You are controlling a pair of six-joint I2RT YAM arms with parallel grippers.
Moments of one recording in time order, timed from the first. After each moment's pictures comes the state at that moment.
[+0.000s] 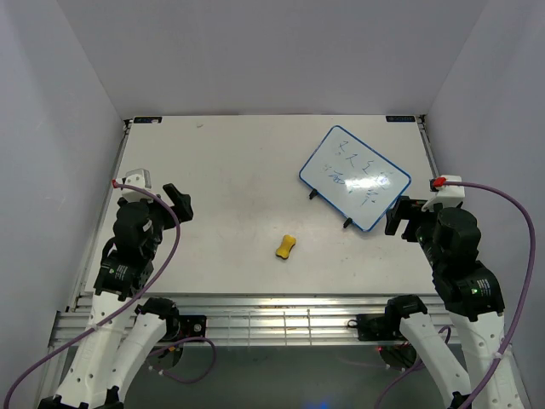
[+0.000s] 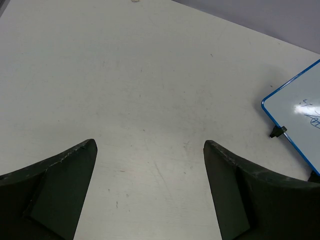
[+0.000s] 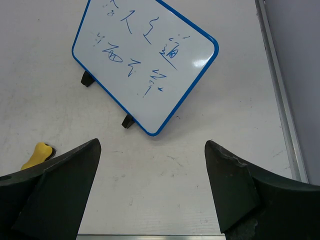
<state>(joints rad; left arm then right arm) -0.24 0.58 0.76 -0.45 -0.23 -0.36 0.24 0.50 0.93 -0.79 0.17 0.14</state>
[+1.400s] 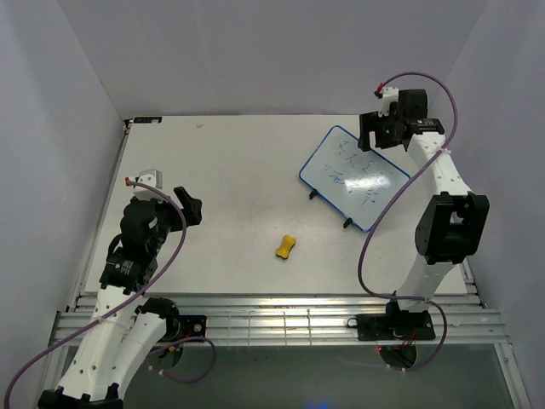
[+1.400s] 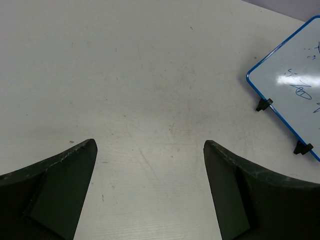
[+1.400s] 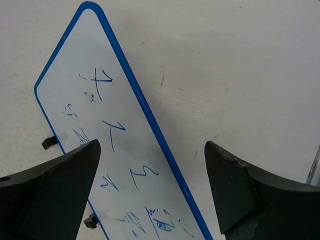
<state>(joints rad) -0.24 0.61 0.71 -0.42 -0.10 -0.36 0.04 1.79 1.66 -0.60 -0.23 -0.17</state>
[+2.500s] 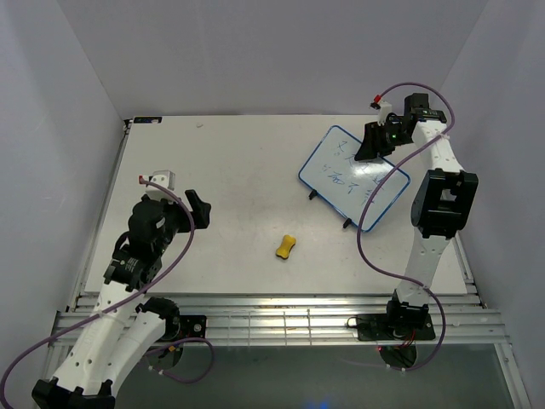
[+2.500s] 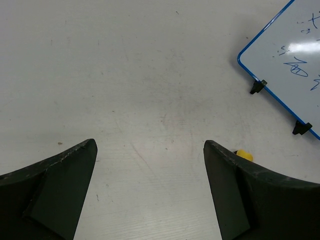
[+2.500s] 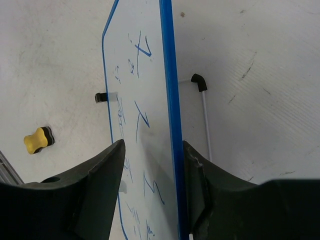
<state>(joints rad) -0.32 0.64 0.70 -0.40 -0.09 -0.32 -0.07 2.12 1.95 -0.95 -0.77 -0.41</state>
